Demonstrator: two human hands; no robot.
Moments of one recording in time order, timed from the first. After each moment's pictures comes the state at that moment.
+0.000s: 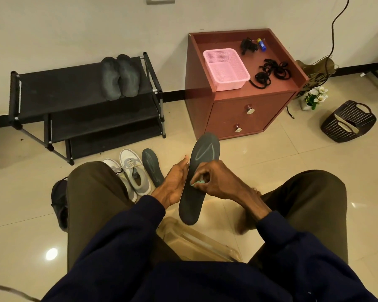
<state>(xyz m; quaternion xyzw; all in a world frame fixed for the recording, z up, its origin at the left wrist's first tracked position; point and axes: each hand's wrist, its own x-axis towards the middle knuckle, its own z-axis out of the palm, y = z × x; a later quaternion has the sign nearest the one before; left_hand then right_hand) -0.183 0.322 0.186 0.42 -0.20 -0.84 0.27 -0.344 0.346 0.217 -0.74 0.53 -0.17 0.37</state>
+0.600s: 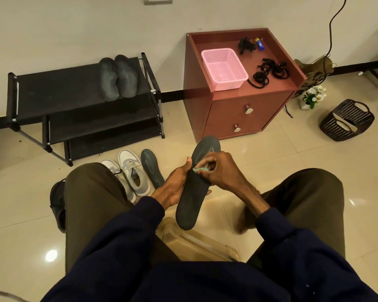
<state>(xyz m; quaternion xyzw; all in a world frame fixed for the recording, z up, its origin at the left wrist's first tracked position) -0.187 0.326 0.184 0.39 -0.17 -0.87 0.25 -0.355 0.333 0.211 -0.68 0.60 -0.27 0.33</state>
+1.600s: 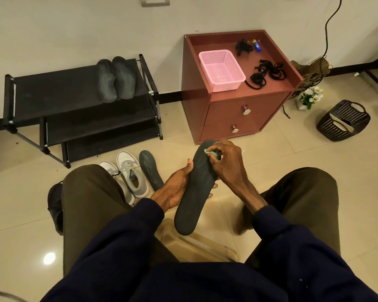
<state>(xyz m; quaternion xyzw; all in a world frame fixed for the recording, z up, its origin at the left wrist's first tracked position) -0.189 0.326 0.172 0.37 -0.17 -0.89 0.23 -0.367 0.320 0.204 -0.64 0.67 -0.35 0.15</state>
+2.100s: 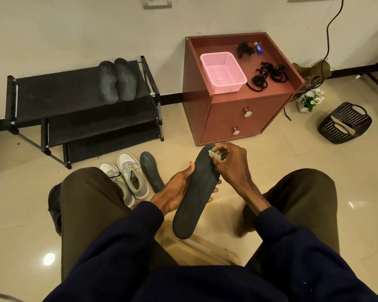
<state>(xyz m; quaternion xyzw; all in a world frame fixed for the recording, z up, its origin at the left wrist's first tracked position) -0.183 0.327 0.174 0.35 -0.20 -0.89 0.20 -0.370 0.319 0.212 -0.60 0.69 -0.36 0.18</state>
